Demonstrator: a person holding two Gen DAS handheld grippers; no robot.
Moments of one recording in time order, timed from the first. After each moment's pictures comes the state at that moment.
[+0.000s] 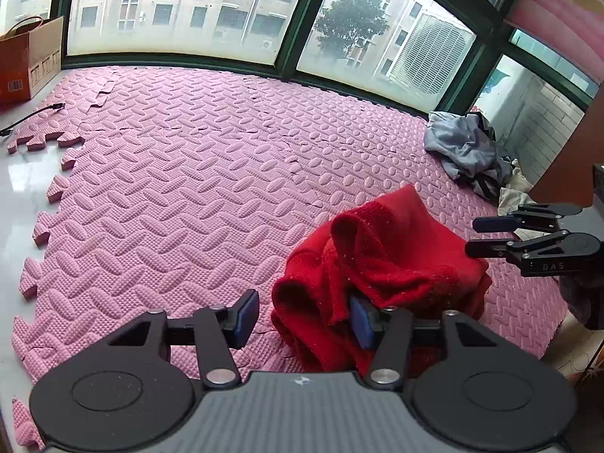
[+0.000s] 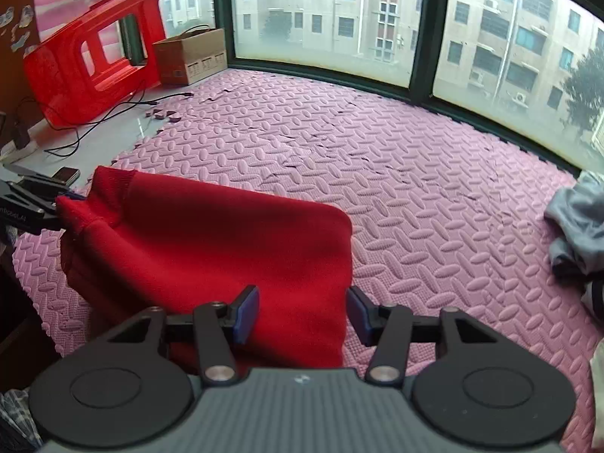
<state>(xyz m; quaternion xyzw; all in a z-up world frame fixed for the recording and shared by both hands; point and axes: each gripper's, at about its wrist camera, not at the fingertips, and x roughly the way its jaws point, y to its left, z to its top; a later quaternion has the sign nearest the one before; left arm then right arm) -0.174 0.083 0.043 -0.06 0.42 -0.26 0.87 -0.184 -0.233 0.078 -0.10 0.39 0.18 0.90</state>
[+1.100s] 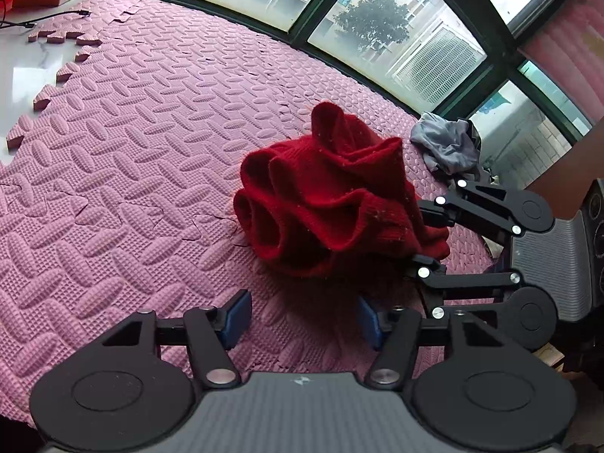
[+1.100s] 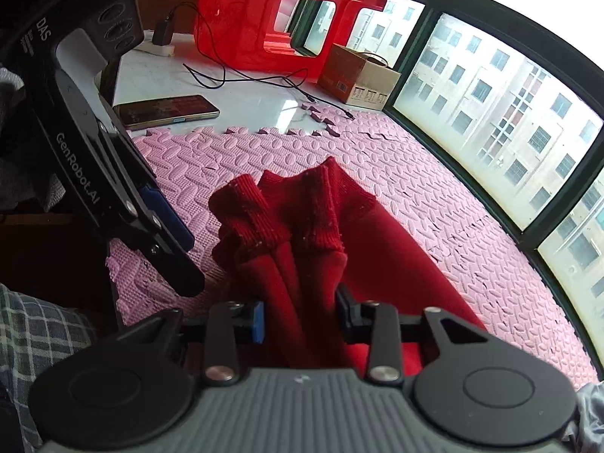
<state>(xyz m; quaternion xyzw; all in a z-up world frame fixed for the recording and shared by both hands) -0.227 0.089 0.016 -0.18 0.46 -0.26 0.83 -0.236 -0.113 0.052 -0.30 0.29 0.32 0.85</state>
